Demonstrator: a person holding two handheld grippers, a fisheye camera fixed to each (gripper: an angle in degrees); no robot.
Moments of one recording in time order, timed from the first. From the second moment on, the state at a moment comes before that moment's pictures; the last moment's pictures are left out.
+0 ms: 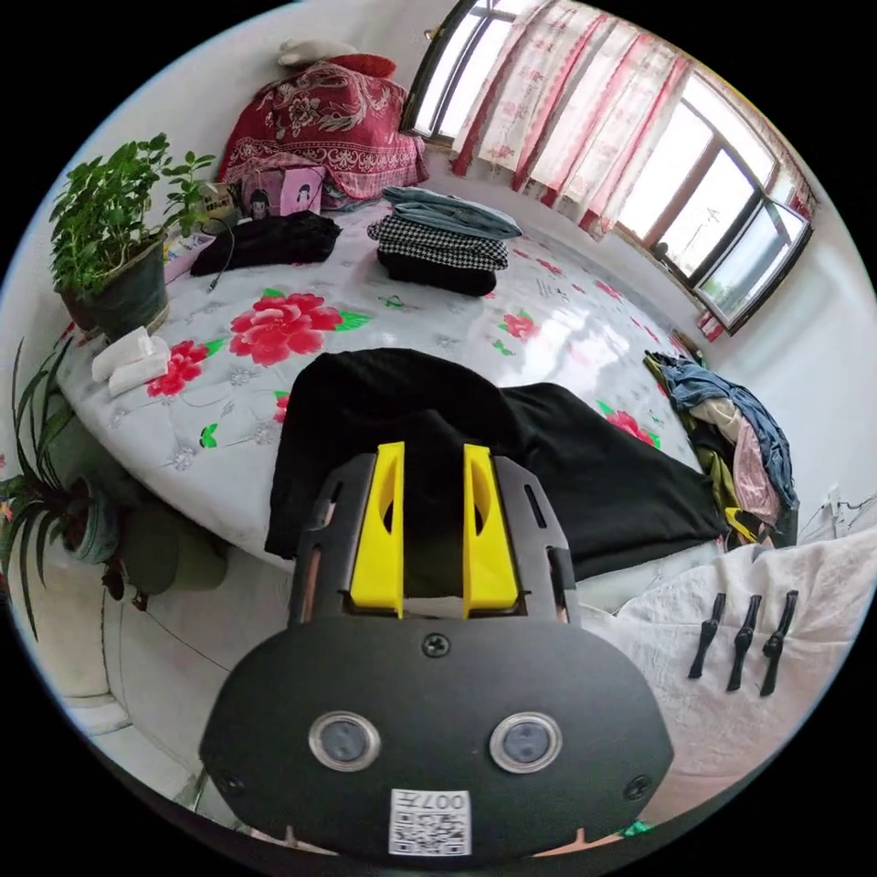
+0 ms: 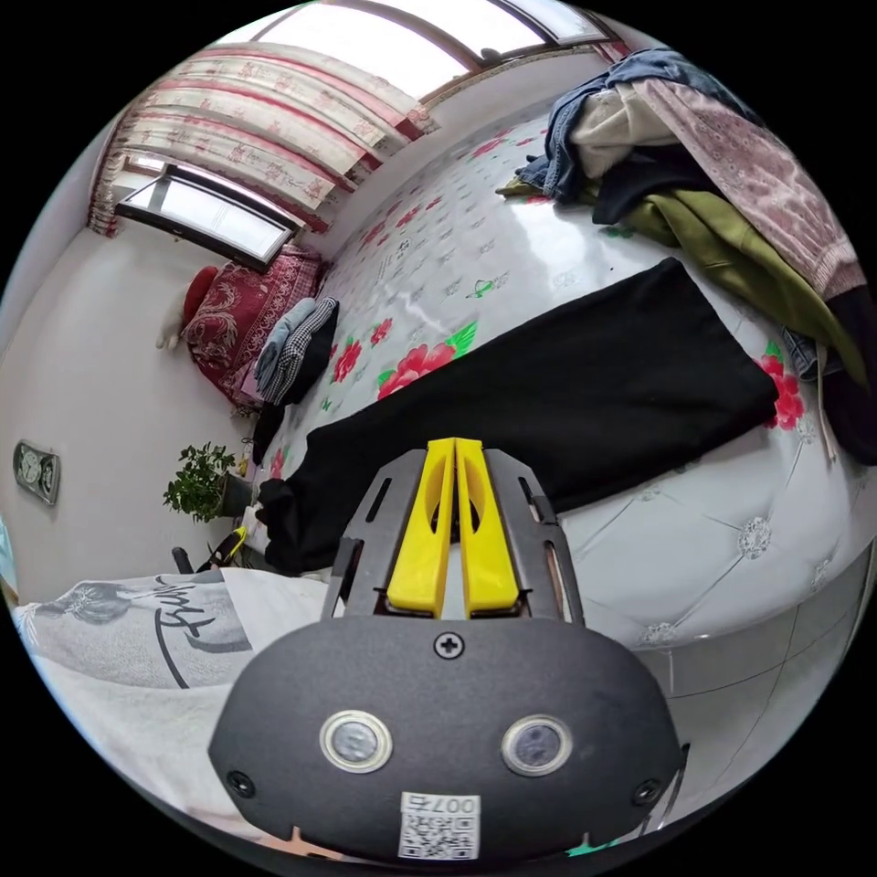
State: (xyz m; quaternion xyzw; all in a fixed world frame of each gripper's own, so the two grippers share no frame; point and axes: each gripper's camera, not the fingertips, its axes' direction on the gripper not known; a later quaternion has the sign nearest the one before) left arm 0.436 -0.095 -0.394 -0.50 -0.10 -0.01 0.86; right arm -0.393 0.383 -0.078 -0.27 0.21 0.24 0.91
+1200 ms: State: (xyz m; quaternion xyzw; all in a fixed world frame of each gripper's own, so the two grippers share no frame) left arm 0.281 -0.104 -0.371 -0.59 -0.05 -0.05 0.80; right arm -0.402 0.353 0.031 -0.30 0.20 0.22 0.91
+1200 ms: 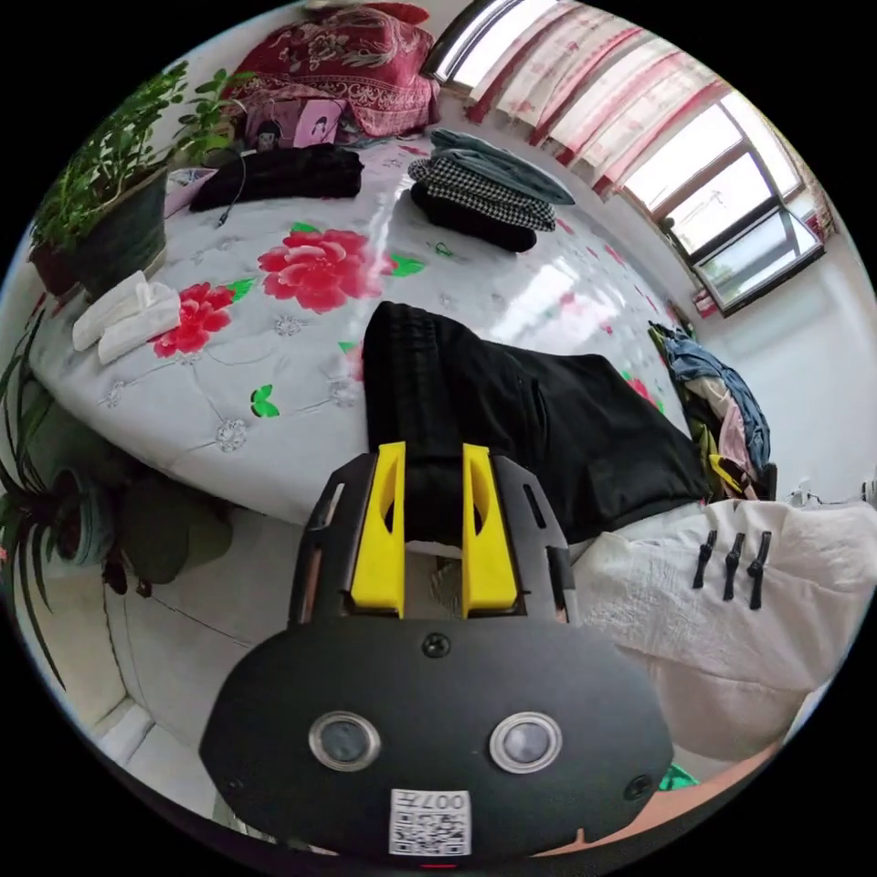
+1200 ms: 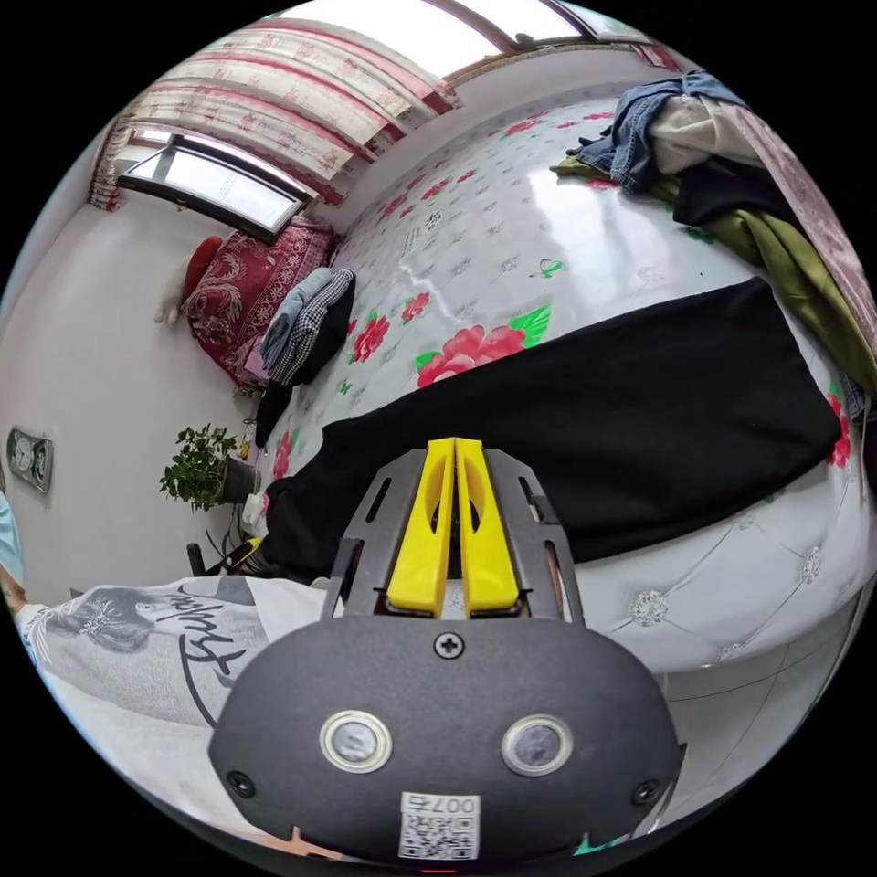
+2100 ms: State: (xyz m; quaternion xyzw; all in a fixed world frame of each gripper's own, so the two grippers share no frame) left arm 0.128 -0.123 -0.531 -0.40 -0.18 -0.36 0.82; right arm -0.259 0.404 -0.169 0.05 0.35 0.49 0.80
